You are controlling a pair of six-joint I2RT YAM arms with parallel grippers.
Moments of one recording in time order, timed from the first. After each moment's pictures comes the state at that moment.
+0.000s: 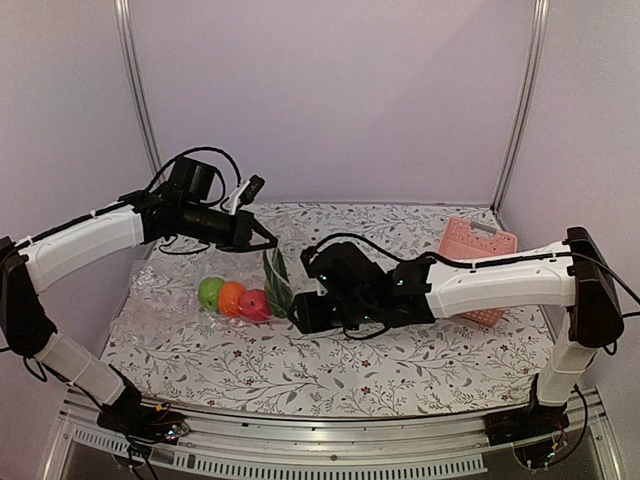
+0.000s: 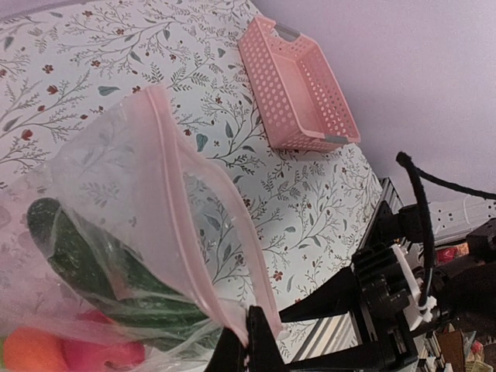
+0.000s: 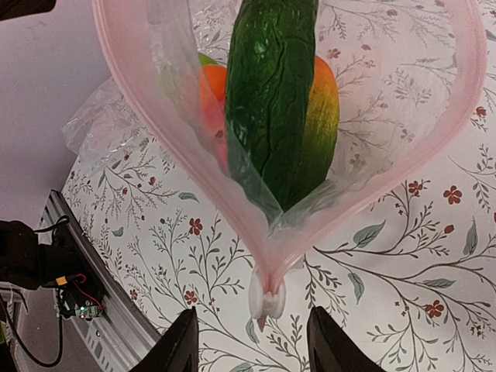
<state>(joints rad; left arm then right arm) -0.52 1.45 1.19 -0.44 0.59 -0.31 1.20 1.79 1.31 -0.24 0.15 0.73</state>
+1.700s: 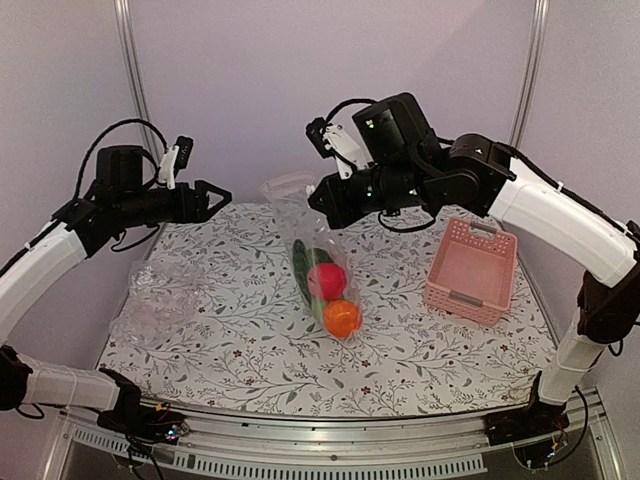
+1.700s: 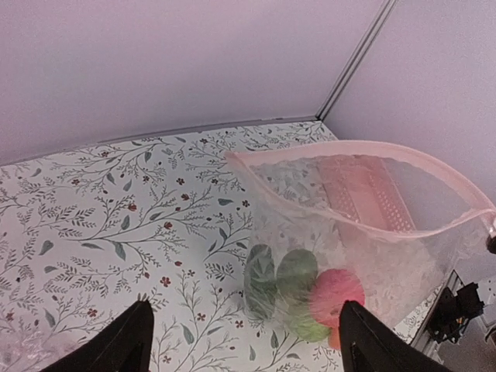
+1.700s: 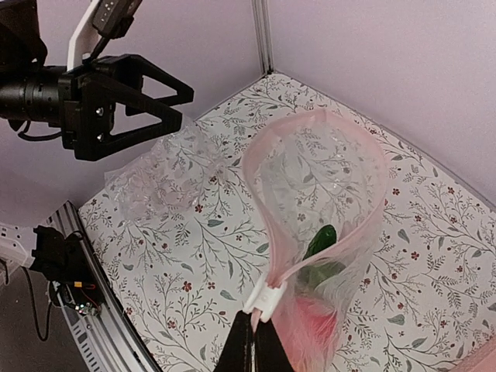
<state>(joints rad) -0.36 1.13 1.12 -0.37 0.34 -0.25 1.08 1.73 1.95 -0.75 0.15 0.25</state>
